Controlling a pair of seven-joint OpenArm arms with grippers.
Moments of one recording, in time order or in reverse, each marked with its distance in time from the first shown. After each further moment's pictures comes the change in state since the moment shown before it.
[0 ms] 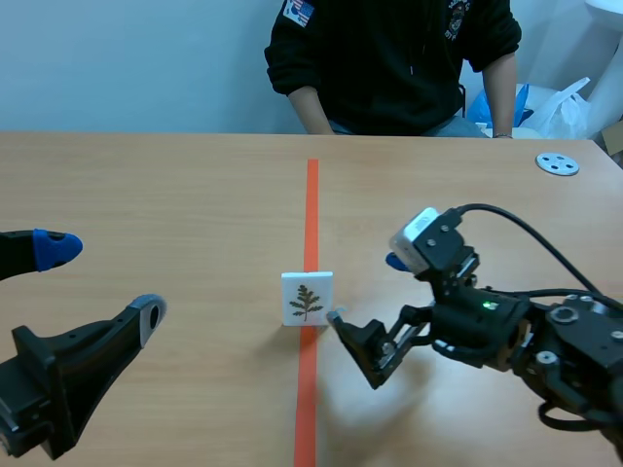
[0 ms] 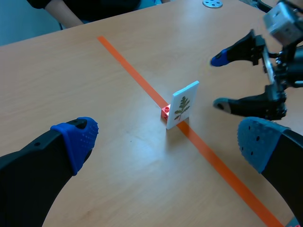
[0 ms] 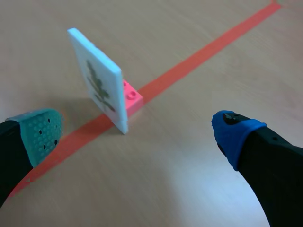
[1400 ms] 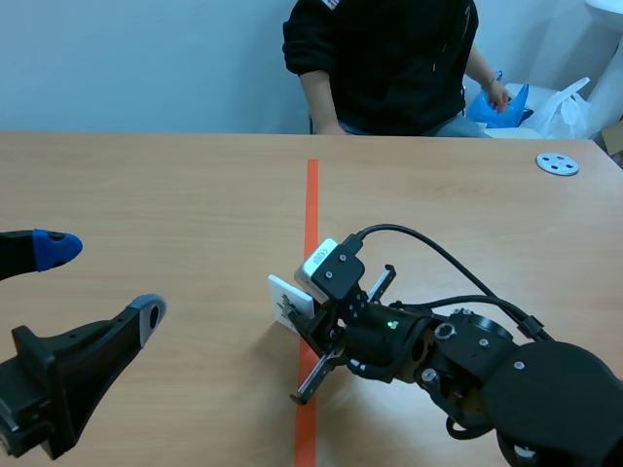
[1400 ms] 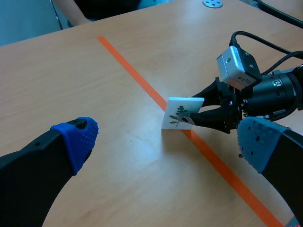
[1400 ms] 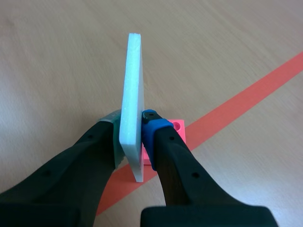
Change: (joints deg) left arm 0.0 0.0 0.0 0.0 0.0 0.0 0.0; right arm 7.1 -7.2 -12.6 -10.5 -4.8 -7.0 3.7
